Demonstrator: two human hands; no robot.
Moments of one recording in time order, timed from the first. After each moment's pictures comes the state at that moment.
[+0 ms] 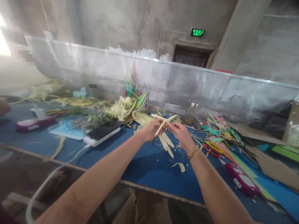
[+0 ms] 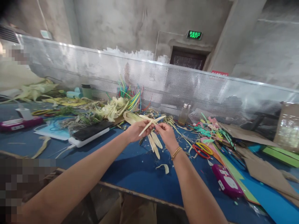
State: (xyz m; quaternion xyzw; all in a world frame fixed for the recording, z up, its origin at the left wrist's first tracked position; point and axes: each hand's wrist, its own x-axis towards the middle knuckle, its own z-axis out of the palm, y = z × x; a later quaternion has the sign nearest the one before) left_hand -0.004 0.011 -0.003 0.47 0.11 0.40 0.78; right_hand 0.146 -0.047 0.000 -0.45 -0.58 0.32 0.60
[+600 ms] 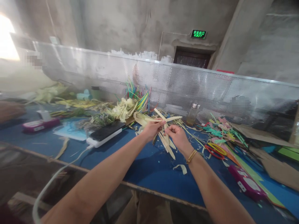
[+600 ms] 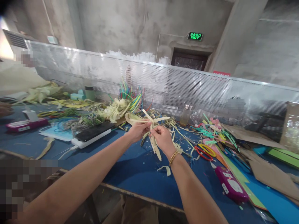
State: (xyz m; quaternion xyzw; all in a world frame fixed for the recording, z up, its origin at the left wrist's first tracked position) left_hand 0.001 0.017 -0.011 0.50 0.14 0.52 0.67; right_hand 0.129 -0.053 -0.006 -0.48 -0.64 0.26 0.54
